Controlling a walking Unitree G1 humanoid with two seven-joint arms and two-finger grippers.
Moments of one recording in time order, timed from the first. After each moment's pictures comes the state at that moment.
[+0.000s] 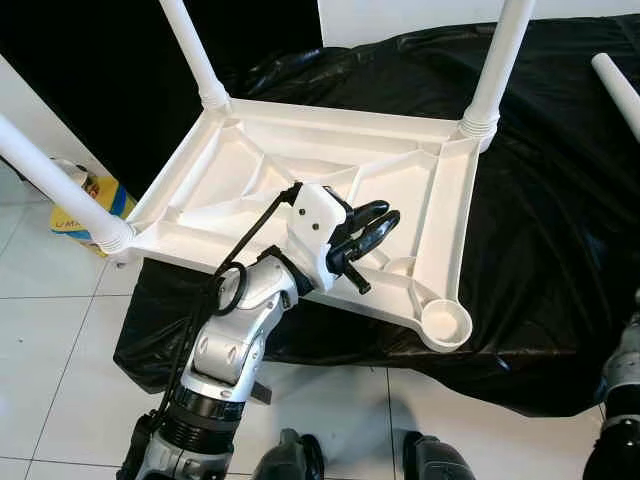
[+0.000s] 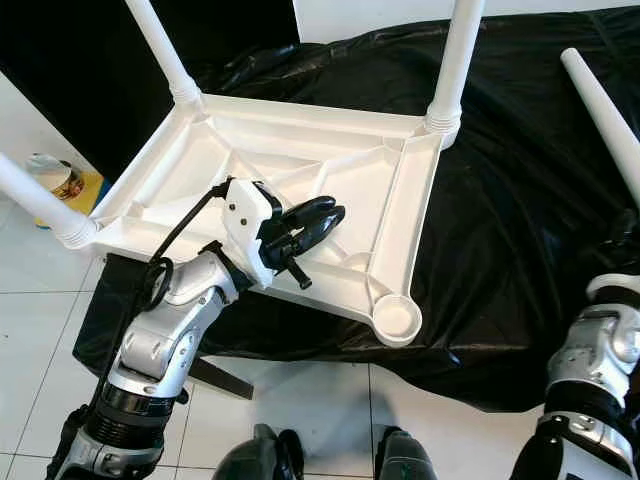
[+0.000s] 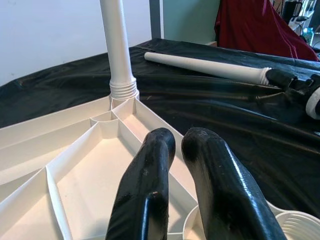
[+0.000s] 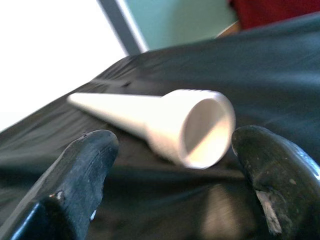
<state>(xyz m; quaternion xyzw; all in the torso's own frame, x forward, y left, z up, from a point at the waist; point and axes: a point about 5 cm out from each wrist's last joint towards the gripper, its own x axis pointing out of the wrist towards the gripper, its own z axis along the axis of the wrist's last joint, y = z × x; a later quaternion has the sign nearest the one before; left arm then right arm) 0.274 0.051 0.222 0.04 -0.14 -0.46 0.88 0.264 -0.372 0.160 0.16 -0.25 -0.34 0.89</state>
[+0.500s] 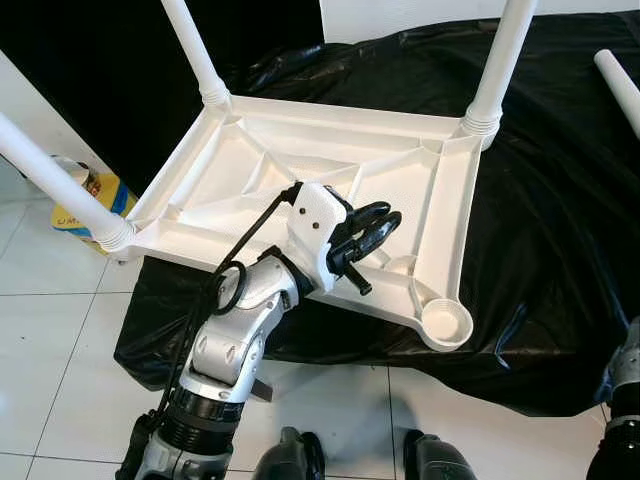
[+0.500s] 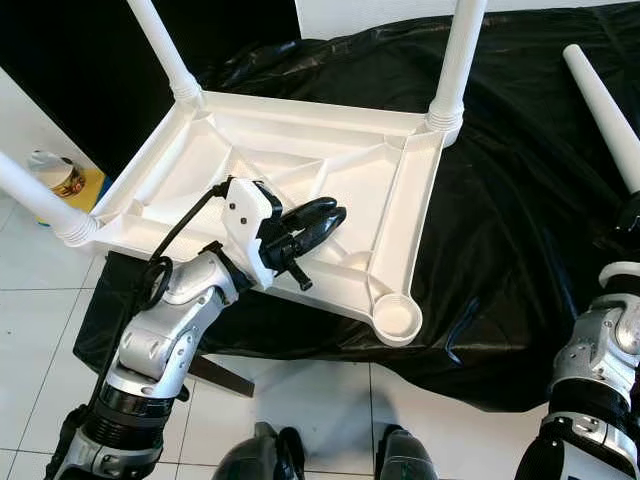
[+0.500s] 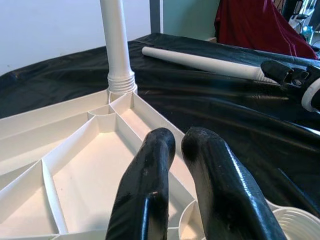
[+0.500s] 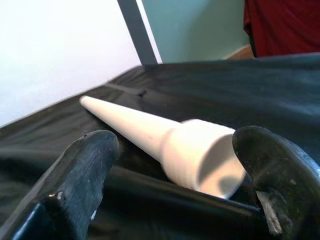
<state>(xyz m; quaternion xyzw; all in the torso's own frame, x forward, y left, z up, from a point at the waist) 0.273 0.050 0.221 0.04 -0.13 -0.46 0.88 0.268 -0.366 0.170 0.11 -0.26 -0.32 0.91</state>
